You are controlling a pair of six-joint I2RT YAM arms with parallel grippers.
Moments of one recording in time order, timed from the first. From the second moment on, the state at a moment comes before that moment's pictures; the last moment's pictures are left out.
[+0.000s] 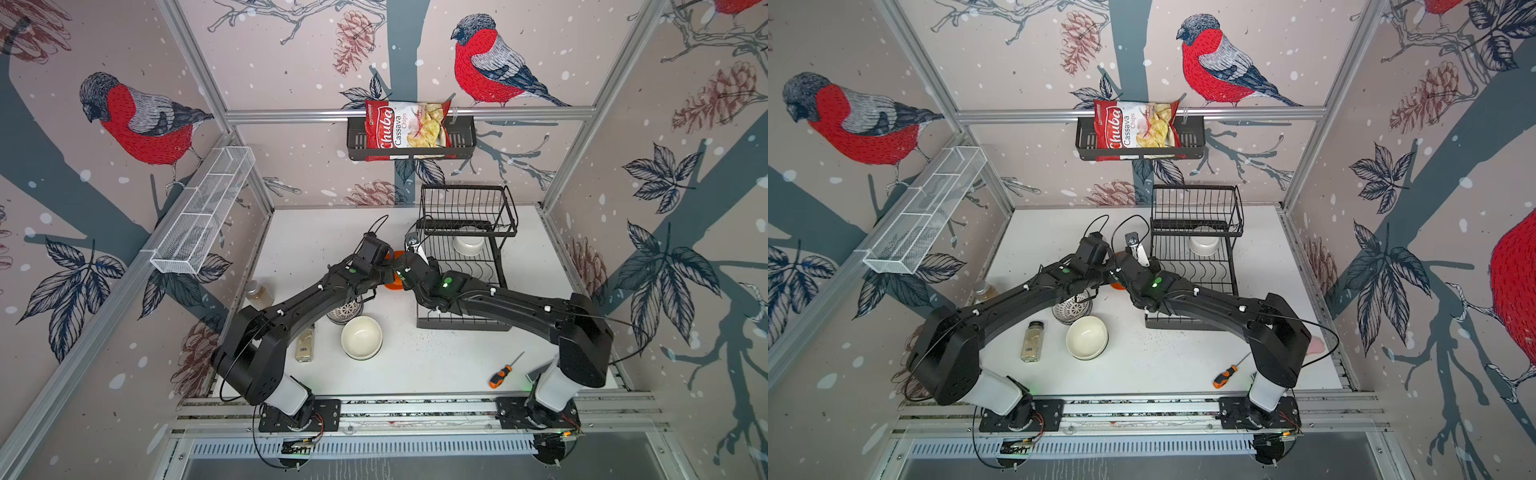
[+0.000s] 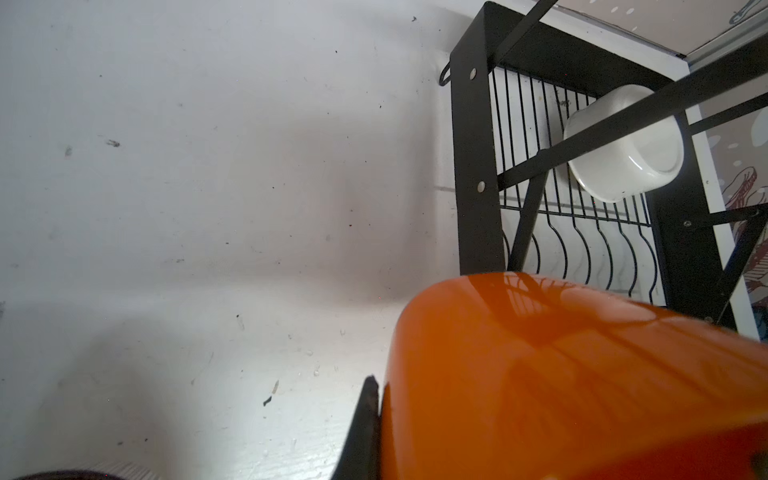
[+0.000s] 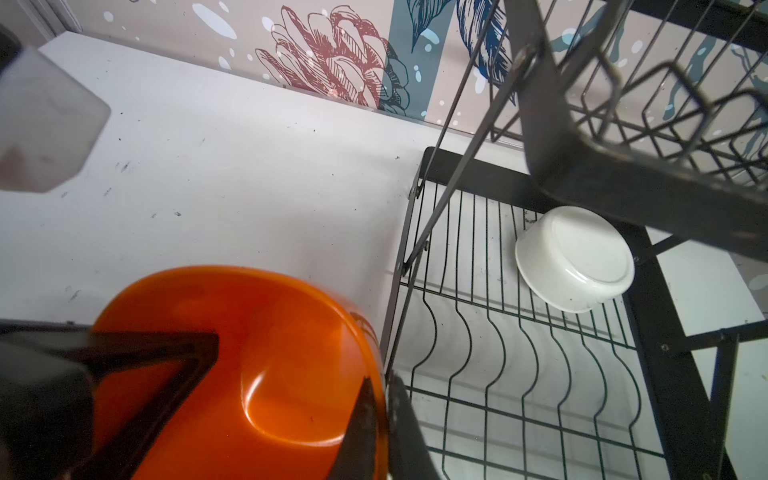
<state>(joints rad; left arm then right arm) -0.60 1.53 1.06 -0.35 -0.08 -0.63 1.04 1.69 1.30 -0.36 0.70 0.37</state>
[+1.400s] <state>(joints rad) -0.59 1.26 0.76 0.07 0.17 -0.49 0.76 1.20 1.04 -0.27 -0.16 0.24</state>
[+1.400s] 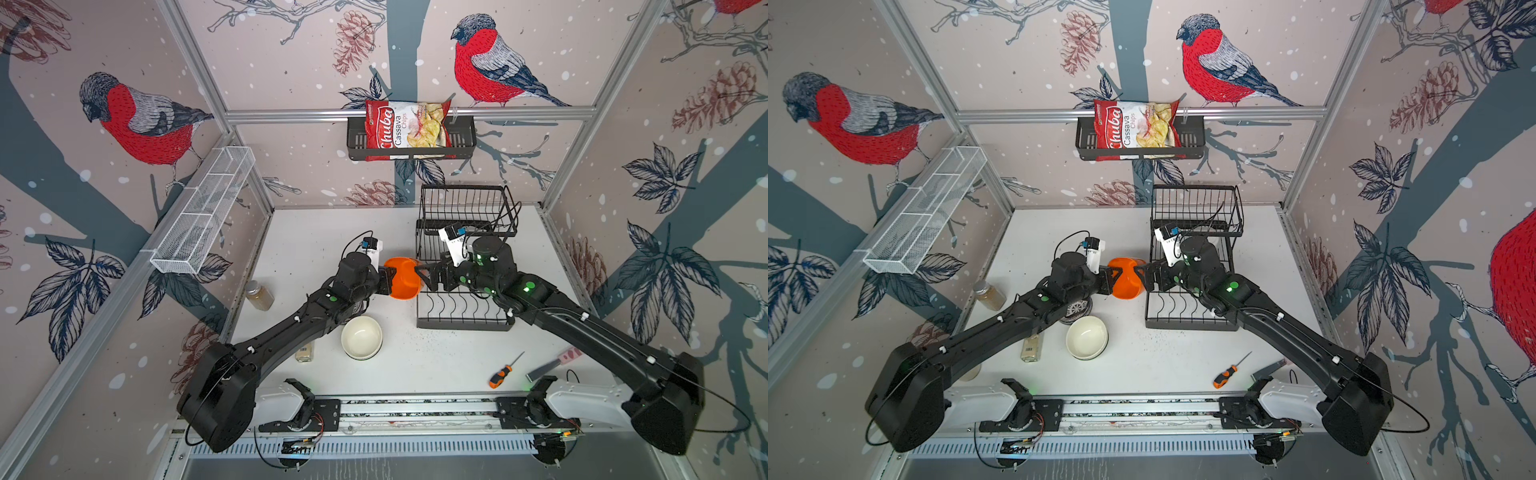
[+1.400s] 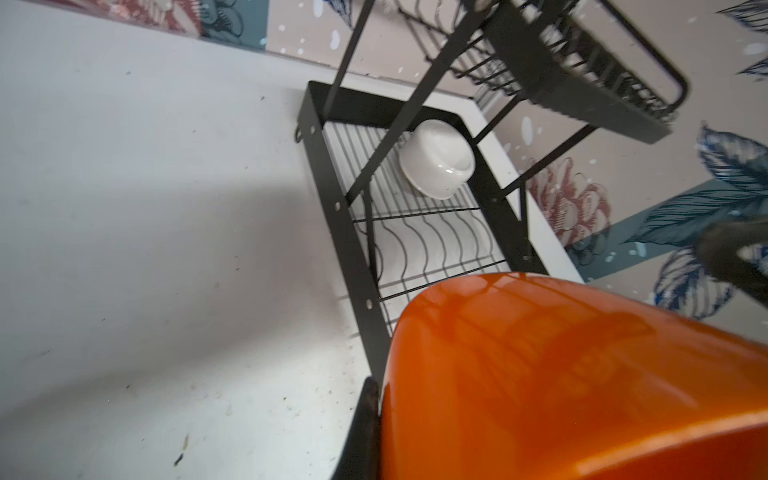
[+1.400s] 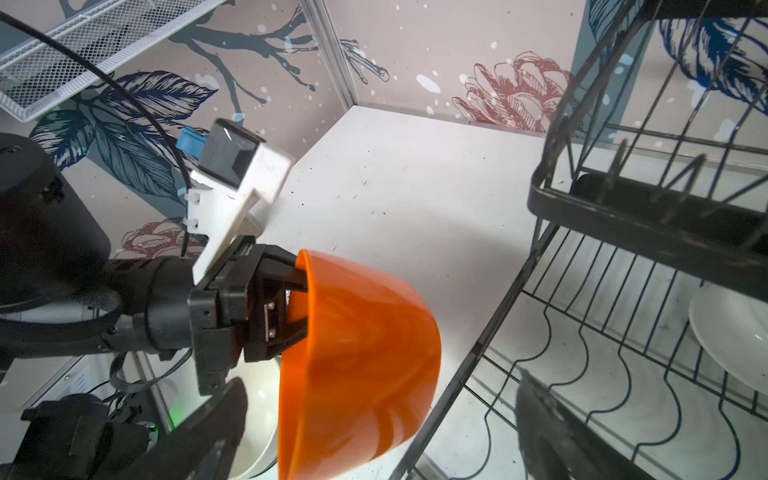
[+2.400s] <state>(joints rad) -0.51 1.30 0.71 0.45 0.55 -0.51 0.69 1.18 1.04 -0.27 -0.53 0.24</state>
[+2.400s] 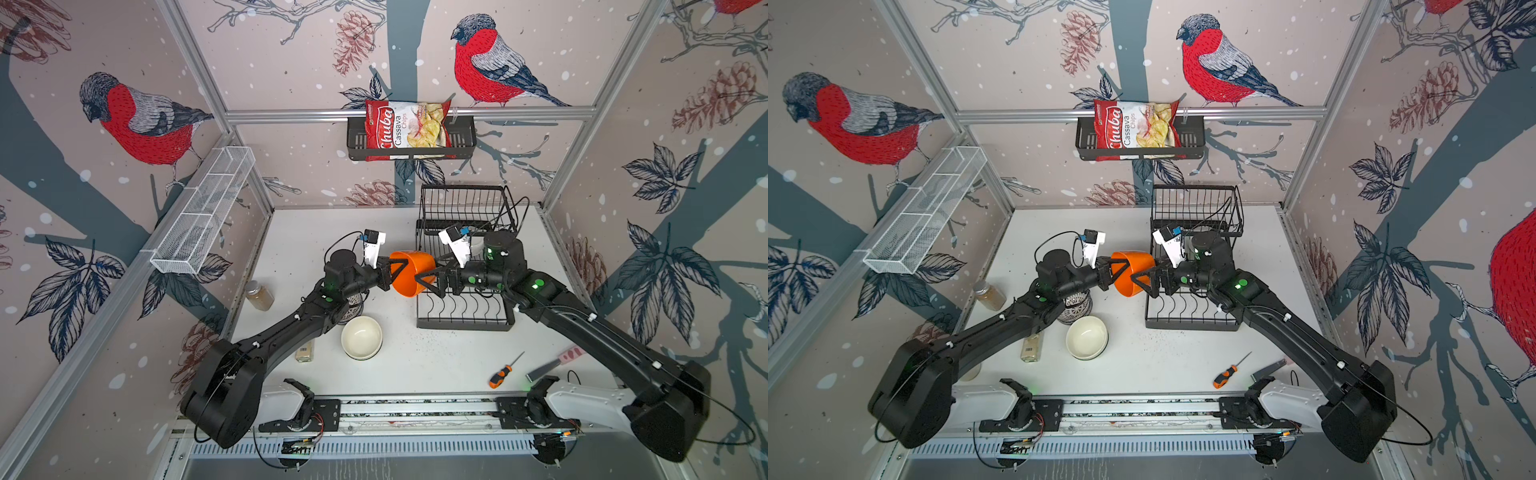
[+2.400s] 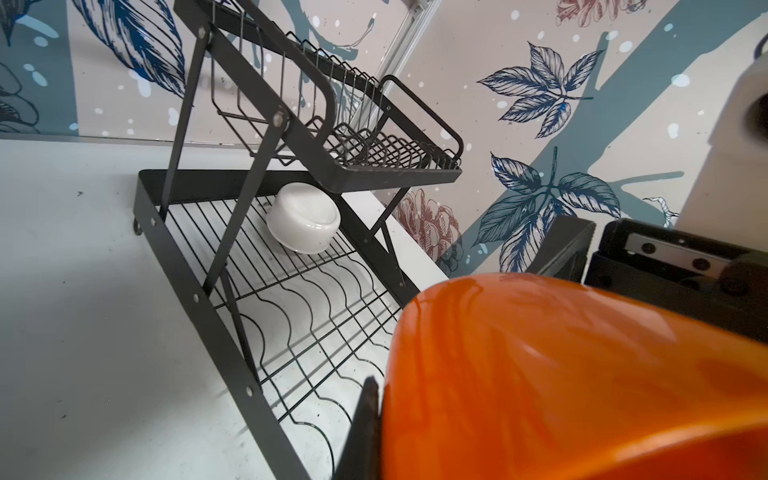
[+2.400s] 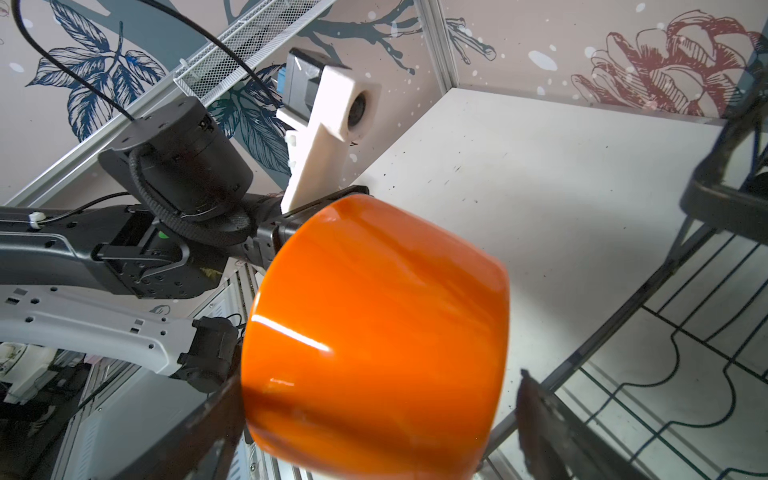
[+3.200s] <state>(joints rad) -0.51 1.32 0.72 0.46 0.53 -0.52 0.74 1.21 1.05 -0.27 -0.45 0.25</state>
